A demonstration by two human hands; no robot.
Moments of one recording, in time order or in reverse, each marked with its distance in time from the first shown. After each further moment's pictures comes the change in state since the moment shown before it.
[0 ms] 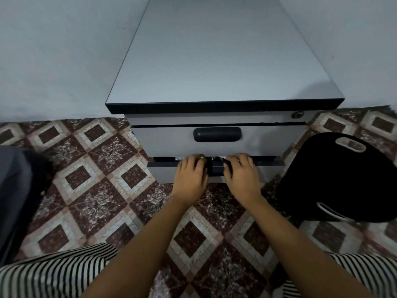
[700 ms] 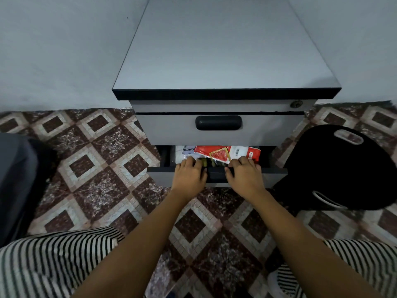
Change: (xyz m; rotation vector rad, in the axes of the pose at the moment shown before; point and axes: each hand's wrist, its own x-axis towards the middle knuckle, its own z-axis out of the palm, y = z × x) left_hand -0.019 0.012 -0.020 0.054 -0.368 -0.180; right_hand -0.016 -0.001 -0.026 -0.130 -0.464 0.080
